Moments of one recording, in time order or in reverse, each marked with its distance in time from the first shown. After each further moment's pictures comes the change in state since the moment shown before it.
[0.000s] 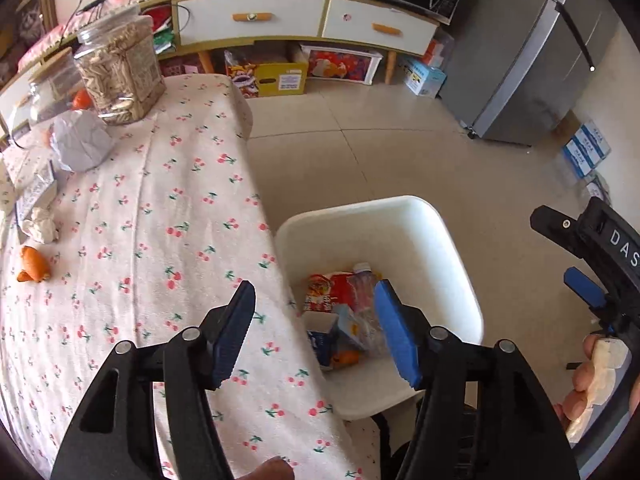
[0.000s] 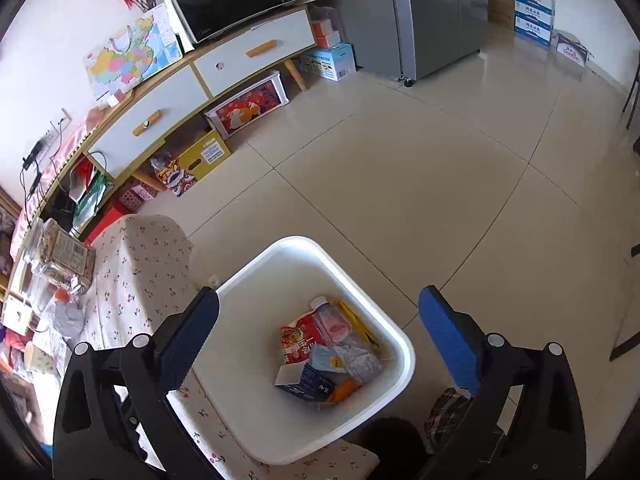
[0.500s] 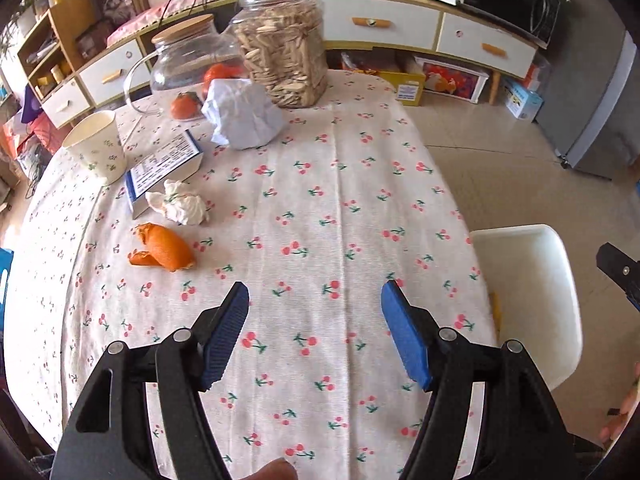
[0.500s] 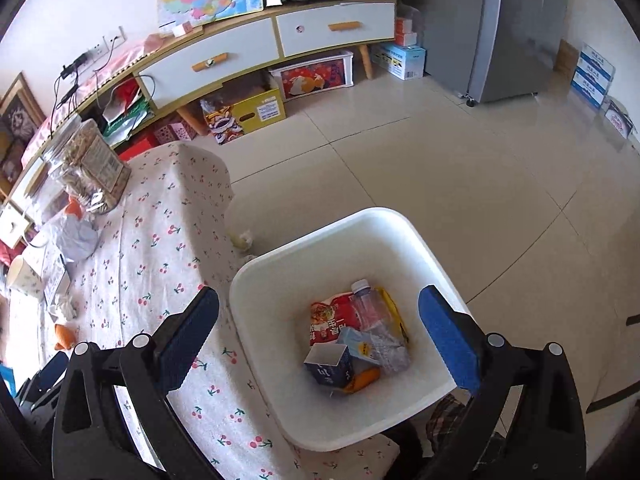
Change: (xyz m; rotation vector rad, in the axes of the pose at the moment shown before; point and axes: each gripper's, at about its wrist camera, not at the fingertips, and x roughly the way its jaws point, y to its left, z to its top) left arm -0.008 0.128 -0.008 -0.145 -0.001 0.285; right arm 0.010 0.094 -0.036 -0.267 0.044 0.029
